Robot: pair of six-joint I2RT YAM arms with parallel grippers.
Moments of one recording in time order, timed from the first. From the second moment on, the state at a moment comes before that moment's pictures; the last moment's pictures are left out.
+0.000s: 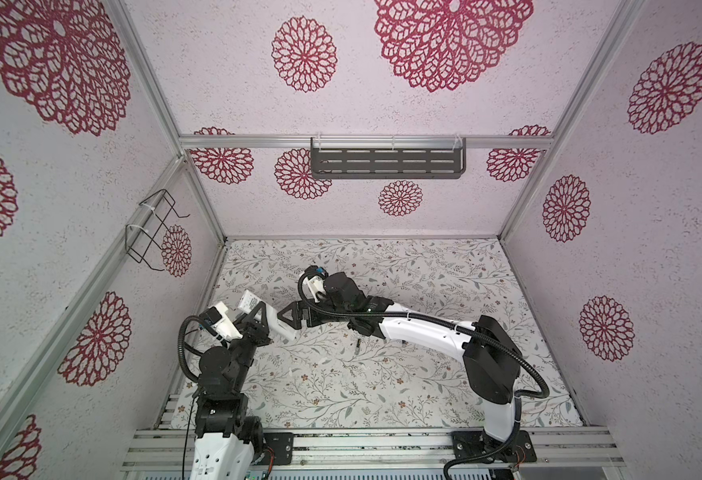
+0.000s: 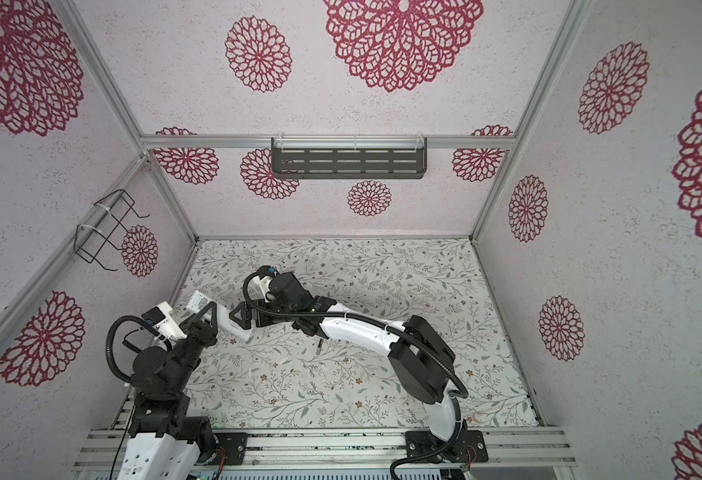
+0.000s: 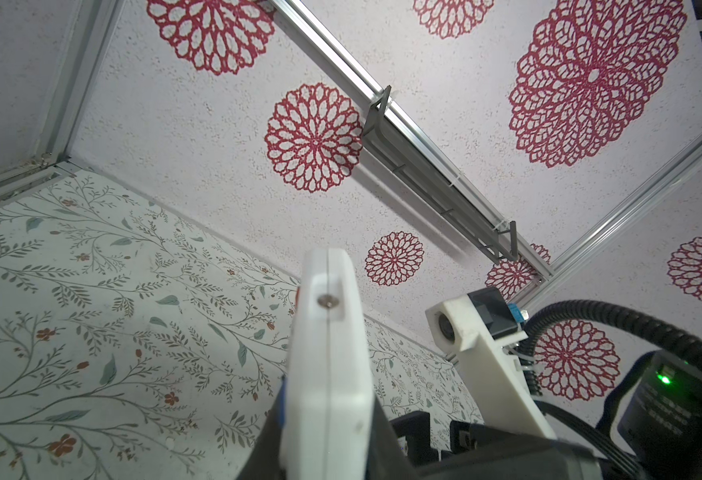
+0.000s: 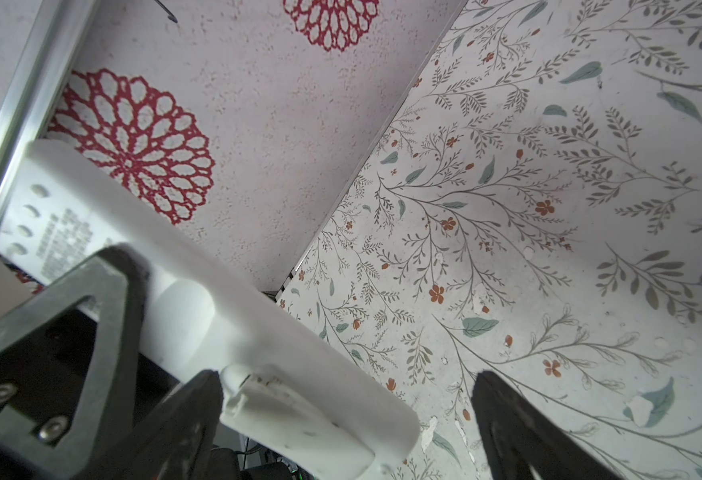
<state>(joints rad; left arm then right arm) 0.02 0.39 0.30 0.12 0.16 -0.67 1.02 1.93 1.55 -0.04 -0.31 0.69</state>
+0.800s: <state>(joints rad) 0.02 0.64 0.41 0.18 0.44 -0.76 1.01 1.73 1.44 -0.13 -0.31 0.21</state>
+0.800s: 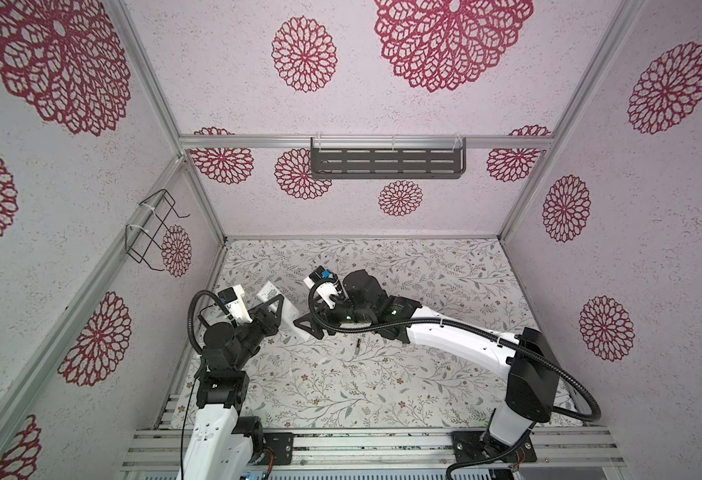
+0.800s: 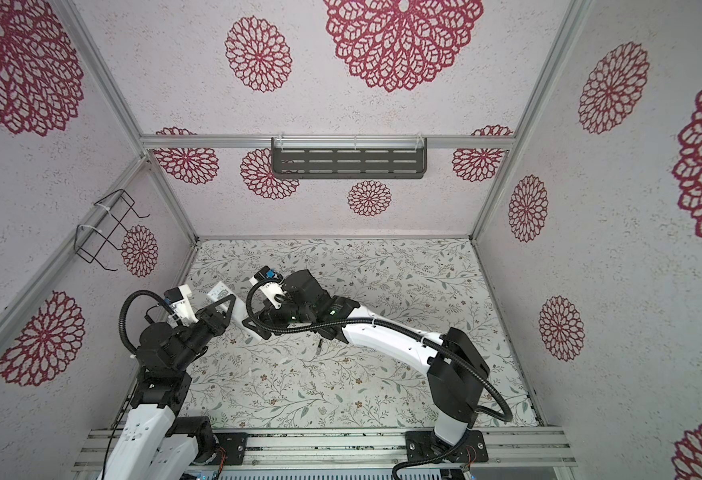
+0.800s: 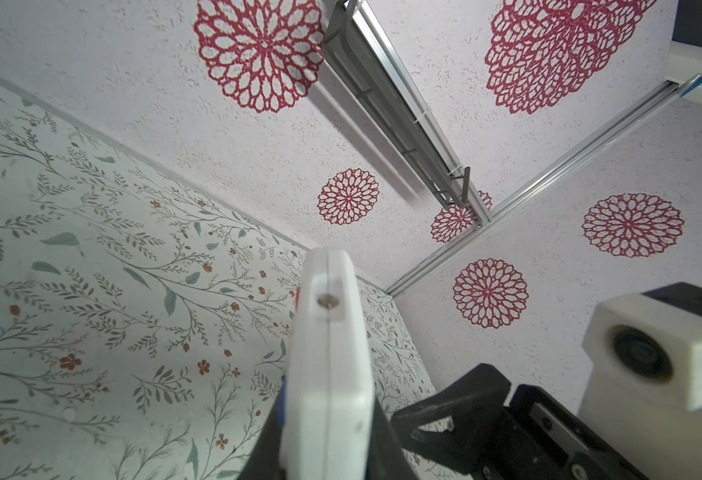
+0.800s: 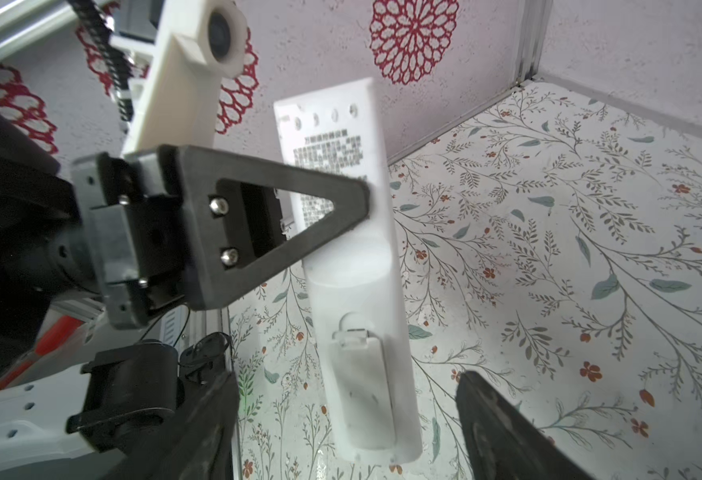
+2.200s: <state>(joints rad) 0.03 0.68 0.41 0.21 0.51 -0.79 1.08 1.80 1.52 -0.25 -0.15 0.13</state>
